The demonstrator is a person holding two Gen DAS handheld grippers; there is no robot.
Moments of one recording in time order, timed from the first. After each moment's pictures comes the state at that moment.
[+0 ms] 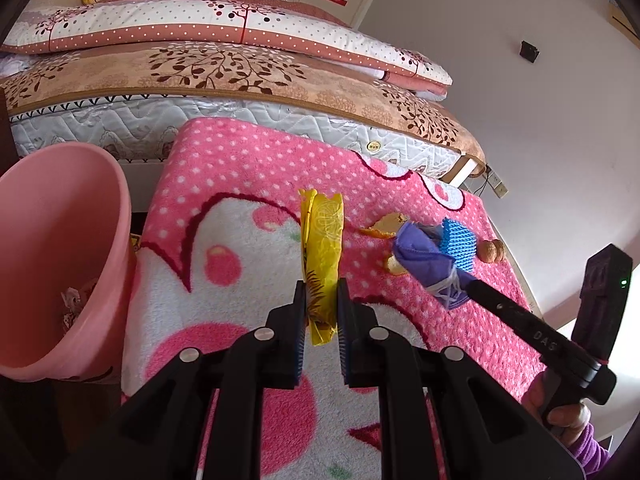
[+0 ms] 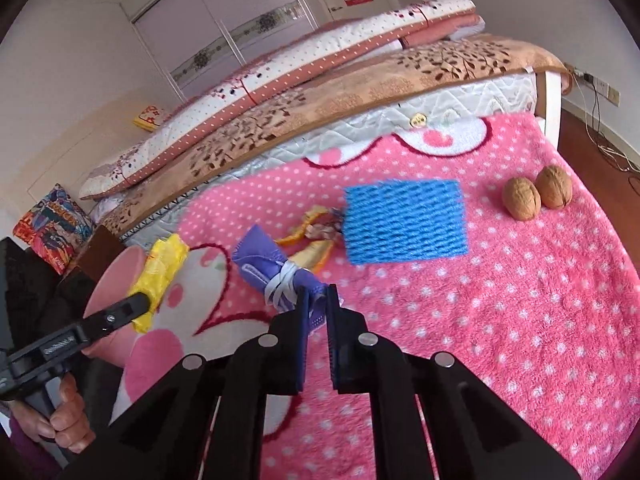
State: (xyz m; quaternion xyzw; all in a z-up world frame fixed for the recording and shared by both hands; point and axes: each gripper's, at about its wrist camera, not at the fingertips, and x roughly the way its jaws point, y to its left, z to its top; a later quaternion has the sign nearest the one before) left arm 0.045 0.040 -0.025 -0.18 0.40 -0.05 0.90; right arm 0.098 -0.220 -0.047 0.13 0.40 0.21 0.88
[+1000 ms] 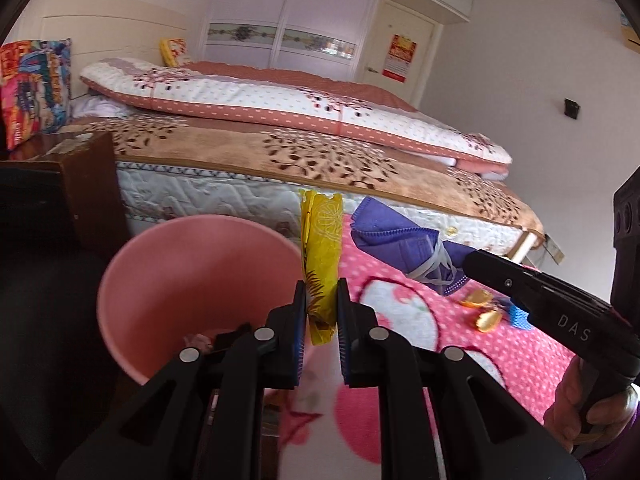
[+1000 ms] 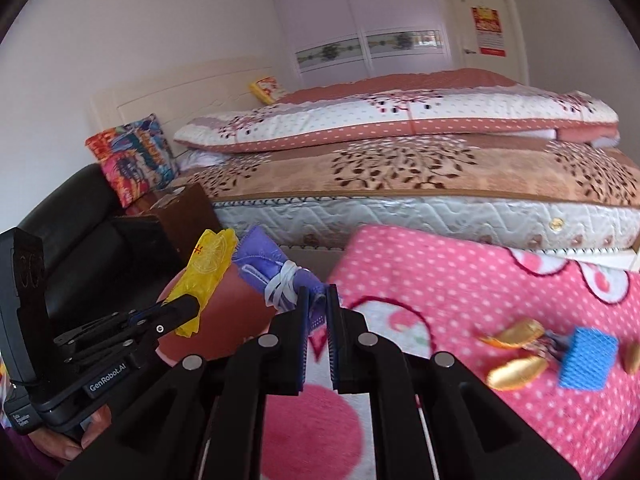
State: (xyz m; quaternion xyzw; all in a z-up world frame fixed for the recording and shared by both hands) left arm -0.035 0.137 0.019 -0.15 0.28 0.12 0.94; right arm 0.071 -0.023 0.034 0.00 0.32 0.39 0.87
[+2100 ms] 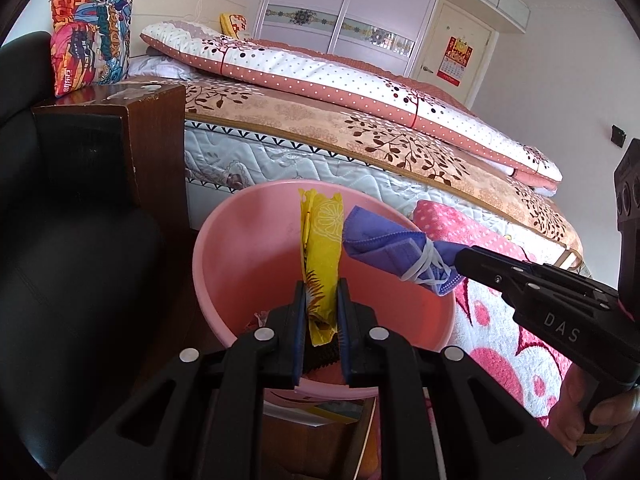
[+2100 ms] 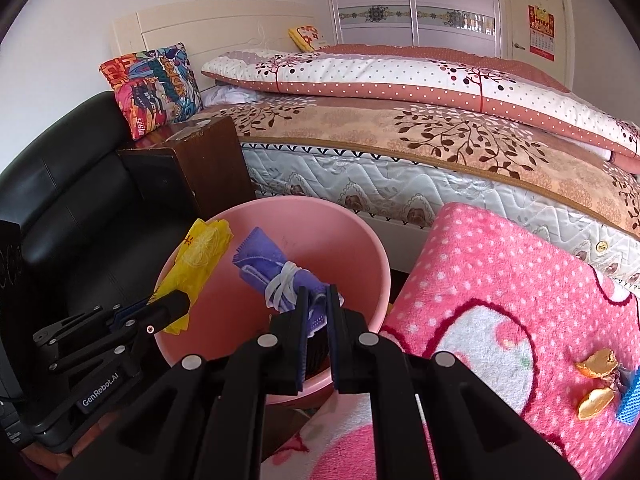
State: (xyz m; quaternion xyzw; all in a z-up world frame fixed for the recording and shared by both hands) left arm -0.068 0.214 -0.026 -0.19 0.30 0.18 0.92; right arm 0.062 0.095 -0.010 -0.09 0.36 0.41 0.83
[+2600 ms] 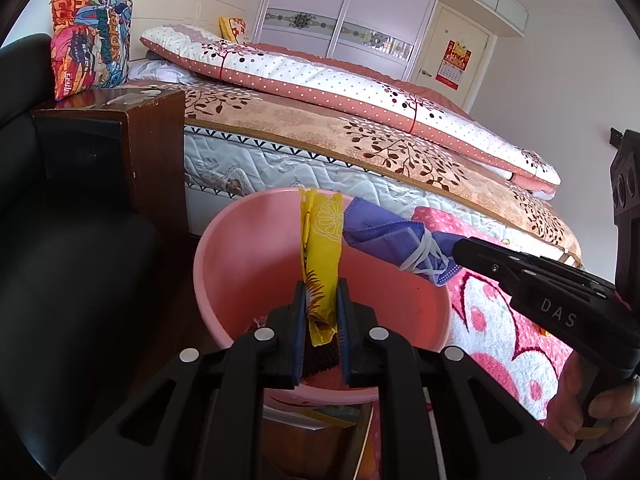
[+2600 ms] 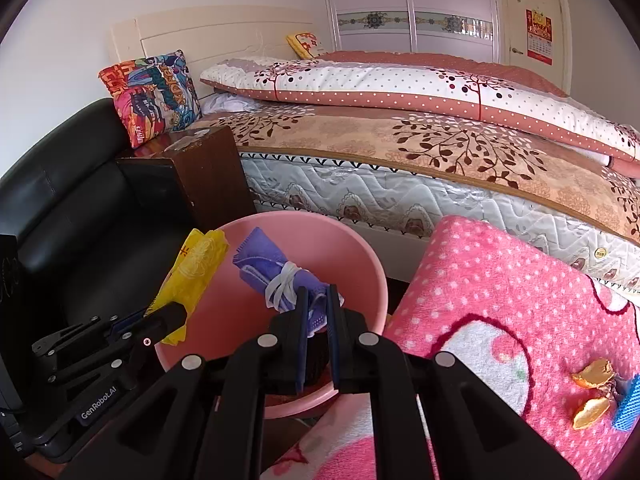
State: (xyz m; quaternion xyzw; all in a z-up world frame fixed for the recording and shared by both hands) left arm -0.070 0.215 -0.022 -0.19 0.29 0.18 0.92; right arm 0.065 0.099 -0.001 -0.09 0.35 0.41 0.84
